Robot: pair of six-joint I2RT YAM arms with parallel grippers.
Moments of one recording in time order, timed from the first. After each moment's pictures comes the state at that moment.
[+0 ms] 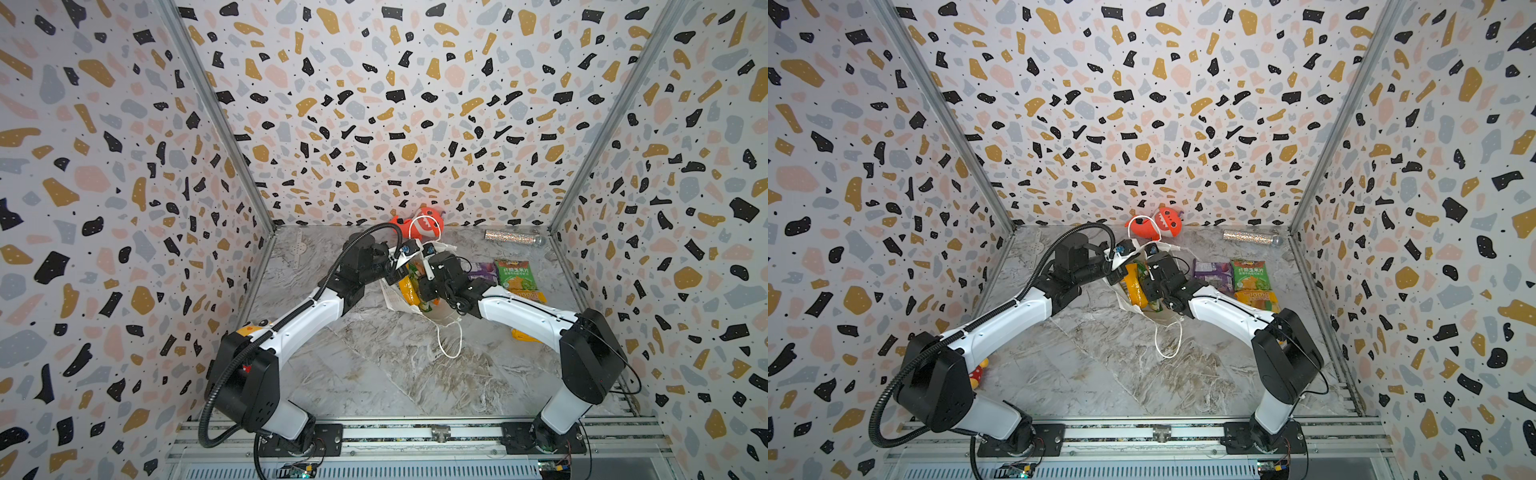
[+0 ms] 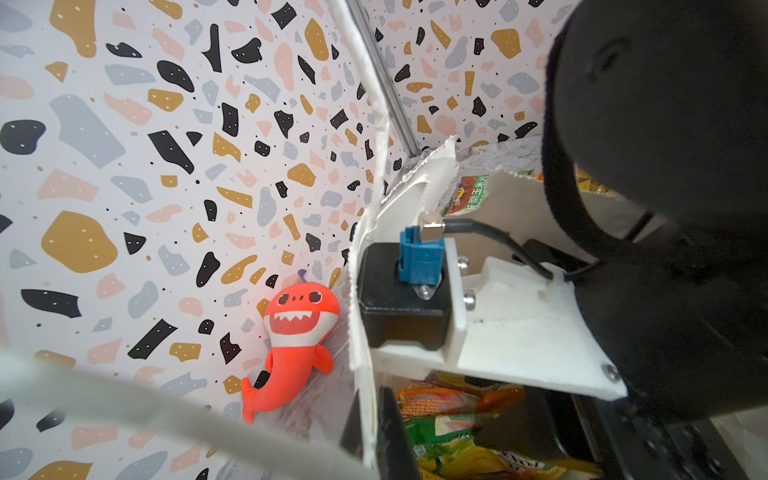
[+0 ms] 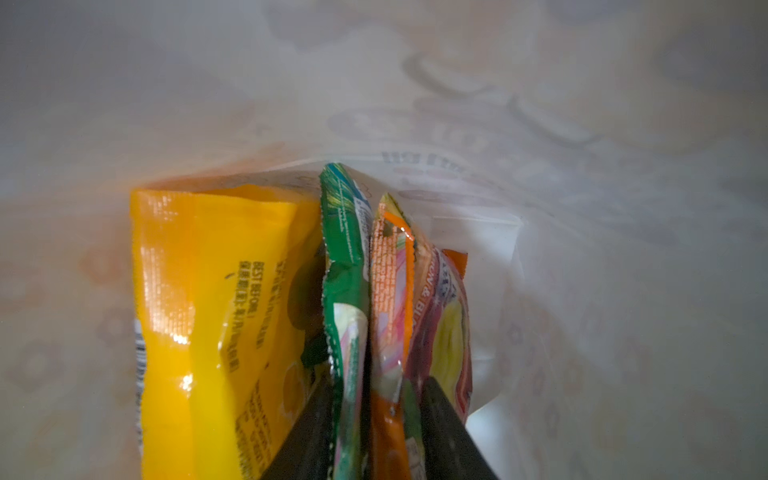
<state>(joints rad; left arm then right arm) -0.50 1.50 1.12 0.10 0.43 0.62 0.73 1.69 1.23 -0.21 0.18 0.20</state>
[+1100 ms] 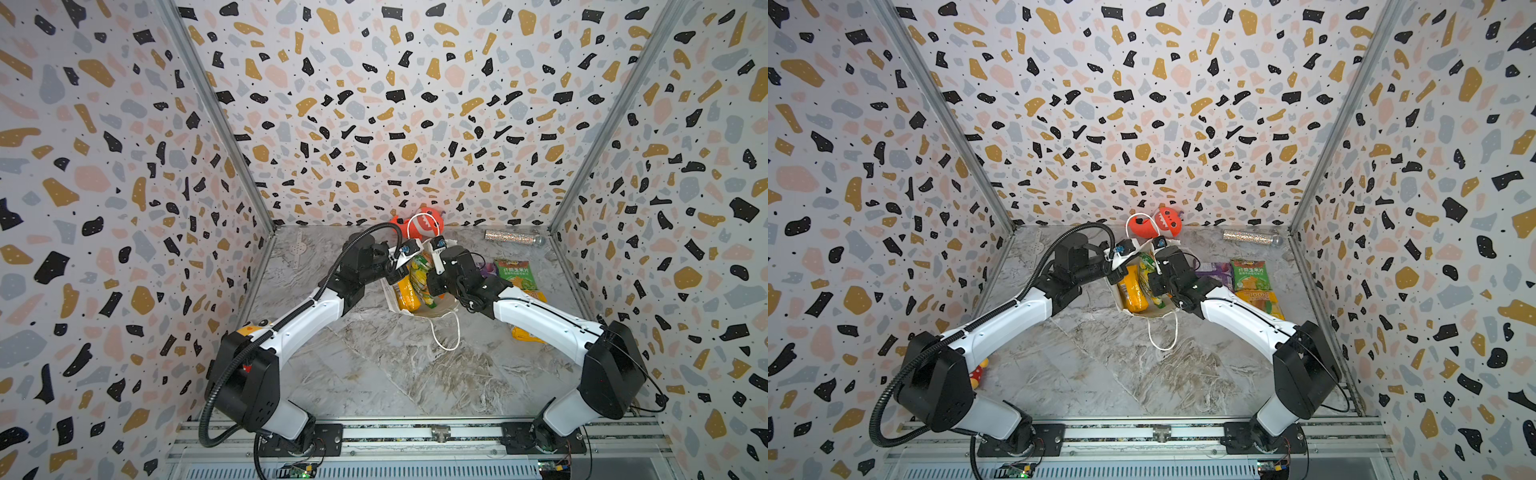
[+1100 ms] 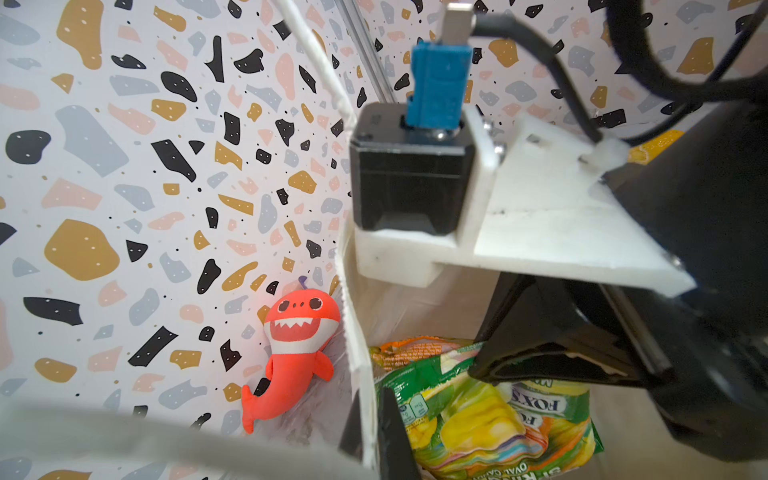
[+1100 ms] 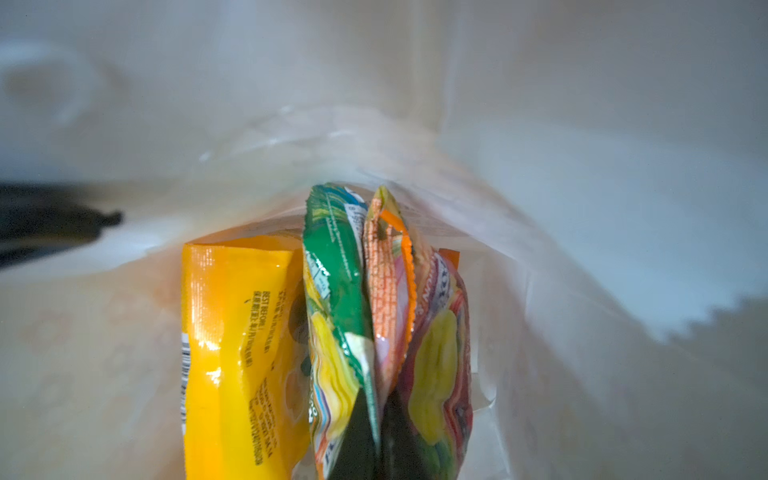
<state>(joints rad) -0.50 1.50 1.12 0.12 0.44 0.62 0.72 1.57 1.23 -0.26 0.16 0.19</state>
